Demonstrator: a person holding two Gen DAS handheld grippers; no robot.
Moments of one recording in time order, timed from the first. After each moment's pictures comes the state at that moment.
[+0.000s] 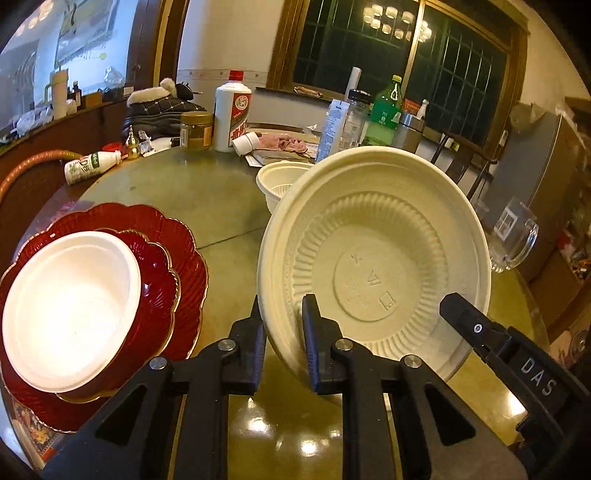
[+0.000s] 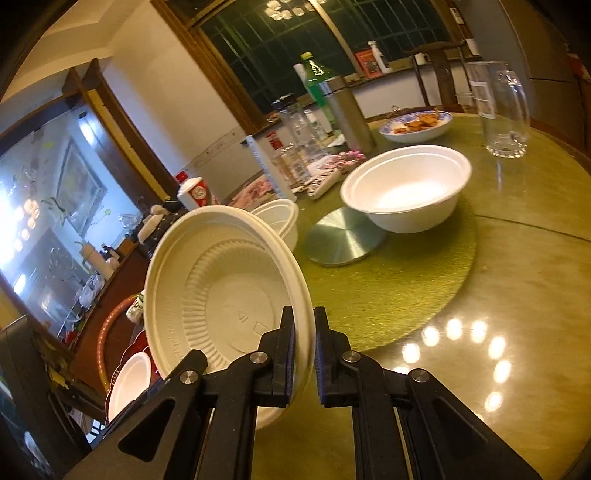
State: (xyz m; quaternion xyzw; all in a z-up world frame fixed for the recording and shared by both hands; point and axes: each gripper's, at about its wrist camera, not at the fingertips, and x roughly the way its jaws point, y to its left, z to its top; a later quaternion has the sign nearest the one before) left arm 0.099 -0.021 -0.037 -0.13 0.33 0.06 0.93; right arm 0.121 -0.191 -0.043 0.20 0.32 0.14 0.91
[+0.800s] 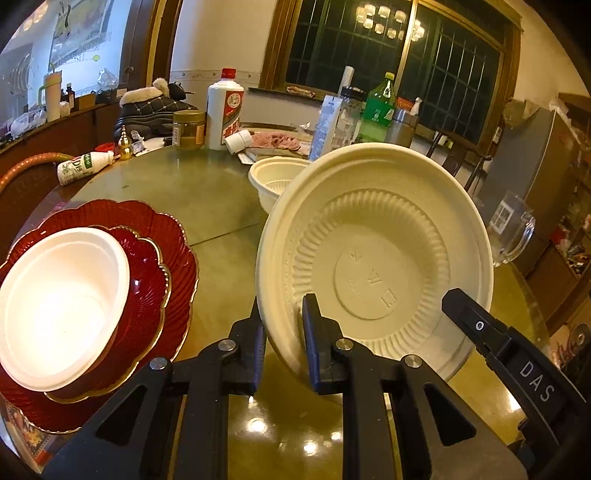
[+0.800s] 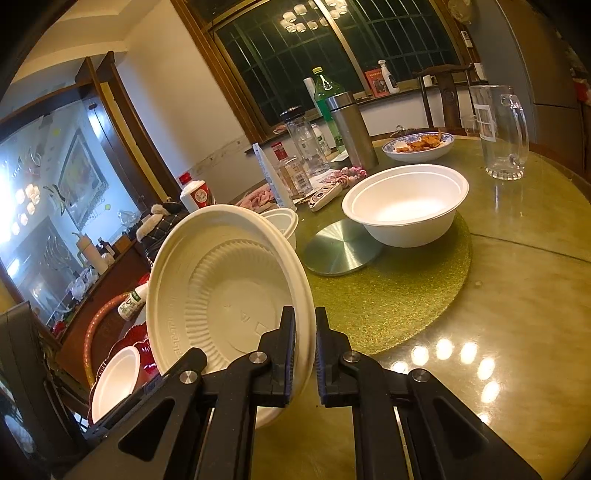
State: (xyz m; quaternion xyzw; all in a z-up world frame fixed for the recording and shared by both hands) left arm 0.100 -0.023 -0.045 -0.11 0.33 0.05 0.94; right arm 0.116 -0.191 -0.044 0.18 0.31 0.13 0.93
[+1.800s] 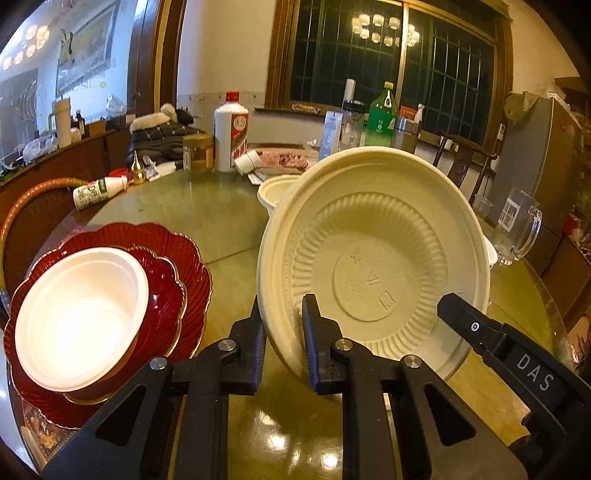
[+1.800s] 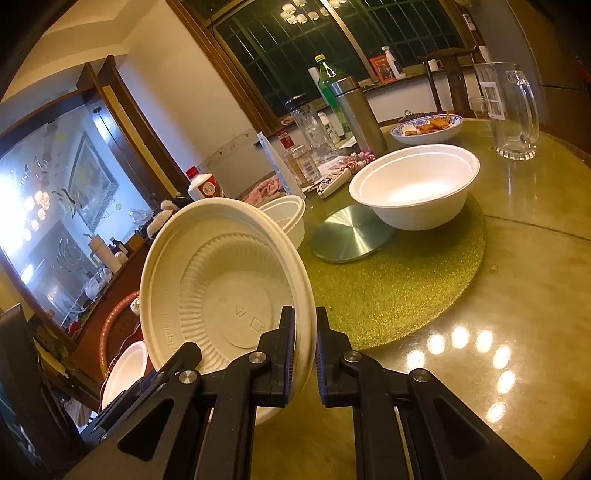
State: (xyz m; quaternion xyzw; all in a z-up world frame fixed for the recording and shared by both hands) left arm 0.085 -0.031 -0.038 -0.08 0.29 0.08 0.95; right arm 0.121 -0.200 -0.054 0.21 0.31 0.16 0.91
